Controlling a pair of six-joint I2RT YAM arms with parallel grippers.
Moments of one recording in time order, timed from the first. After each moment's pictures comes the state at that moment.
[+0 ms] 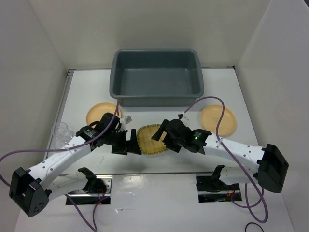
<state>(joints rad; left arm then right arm) -0.58 1.01 0.75 -0.74 0.47 -0.61 0.97 1.19 0.76 -0.40 0.18 1.35</state>
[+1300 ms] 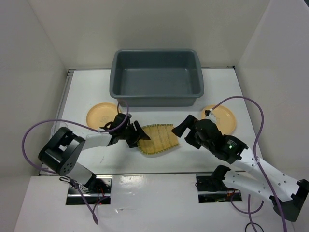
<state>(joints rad) -0.53 1.51 0.57 0.09 0.38 -1.10 0.82 0.74 0.75 -0.64 0.25 1.19</state>
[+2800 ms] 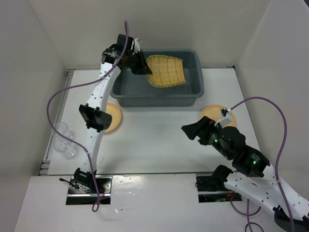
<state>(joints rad) -0.34 2.31 2.69 -1.13 0.44 -0.57 0.79 0.47 0.76 -0.62 0.25 0.94</state>
